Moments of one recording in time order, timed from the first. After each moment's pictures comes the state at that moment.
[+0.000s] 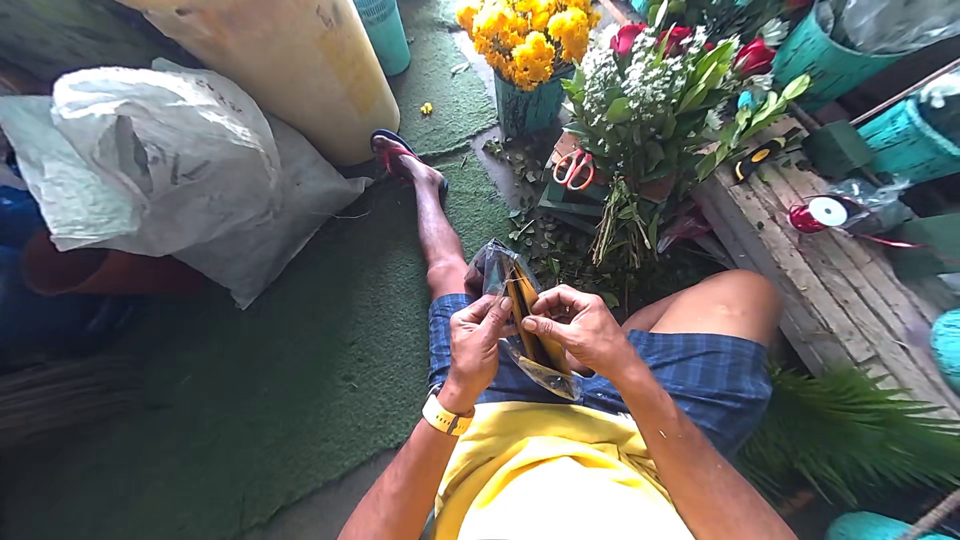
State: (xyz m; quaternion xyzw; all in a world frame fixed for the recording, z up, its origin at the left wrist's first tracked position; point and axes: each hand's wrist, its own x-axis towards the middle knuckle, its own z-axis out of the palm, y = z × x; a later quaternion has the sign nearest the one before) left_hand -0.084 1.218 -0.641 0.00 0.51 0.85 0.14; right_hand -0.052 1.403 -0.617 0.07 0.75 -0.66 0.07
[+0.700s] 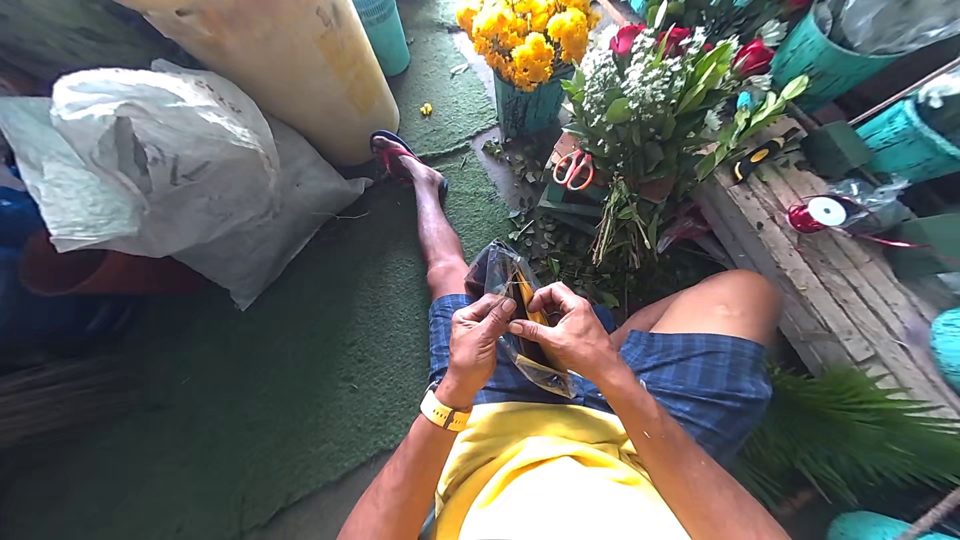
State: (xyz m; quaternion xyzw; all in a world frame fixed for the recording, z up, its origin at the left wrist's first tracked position) left_hand -0.089 1.214 -0.650 0.02 0.49 0.86 0.16; right_hand -0.054 1.388 -0.624 0.10 0.79 -0.60 0.06
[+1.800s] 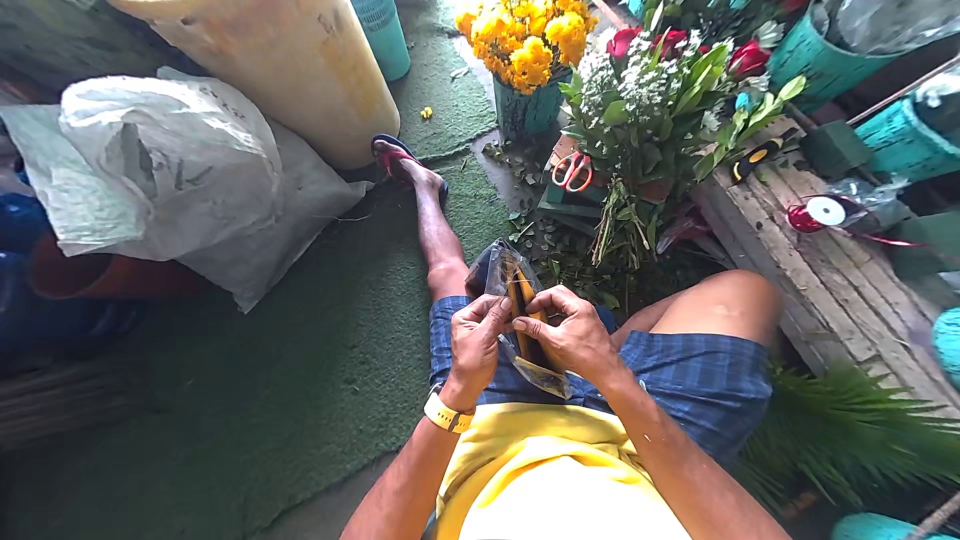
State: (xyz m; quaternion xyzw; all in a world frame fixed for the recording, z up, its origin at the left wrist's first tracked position) left_hand -0.087 1.219 -0.648 0.00 0.52 0.85 0.13; right_hand -0.050 1.388 -0.624 0.10 0.80 -0.59 0.03
